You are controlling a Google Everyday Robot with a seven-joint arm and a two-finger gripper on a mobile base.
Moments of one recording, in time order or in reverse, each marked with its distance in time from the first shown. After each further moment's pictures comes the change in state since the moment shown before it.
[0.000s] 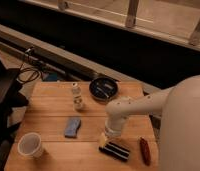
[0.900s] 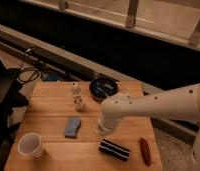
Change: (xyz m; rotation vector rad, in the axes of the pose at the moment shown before) arm -0.013 0.060 -0.055 -0.001 -0.138 -0.249
